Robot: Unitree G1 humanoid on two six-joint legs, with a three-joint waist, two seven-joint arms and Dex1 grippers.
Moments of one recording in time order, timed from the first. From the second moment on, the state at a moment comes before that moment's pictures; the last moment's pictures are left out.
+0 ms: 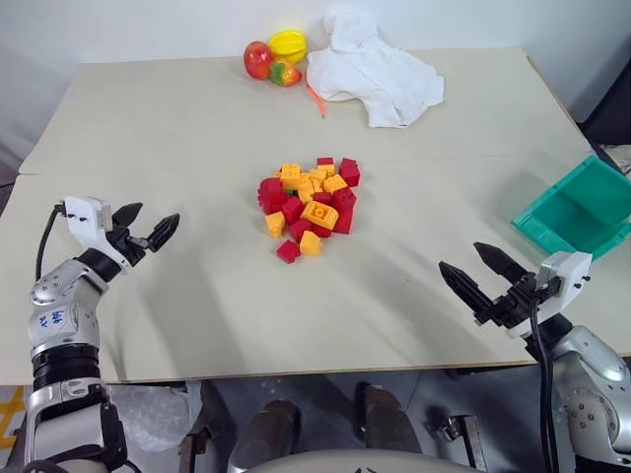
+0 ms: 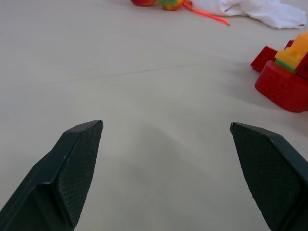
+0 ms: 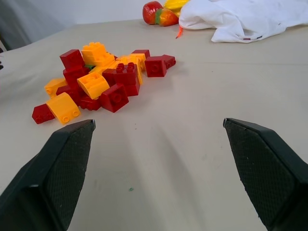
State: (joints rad) left arm -0.41 0.61 0.38 0.49 -0.39 0.12 -0.71; right arm 0.17 -0.49 -0.35 -0.39 0.68 0.31 0.68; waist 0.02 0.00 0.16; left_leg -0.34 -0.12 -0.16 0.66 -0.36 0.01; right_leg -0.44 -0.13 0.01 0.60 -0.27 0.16
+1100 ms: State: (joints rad) left arm -1.05 0.35 0.06 1.21 -0.05 -0.20 -0.61; right arm -0.08 -0.57 -0.09 -0.45 0.57 0.39 0.72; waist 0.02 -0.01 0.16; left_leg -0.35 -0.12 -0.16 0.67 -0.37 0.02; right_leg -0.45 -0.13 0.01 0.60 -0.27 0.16
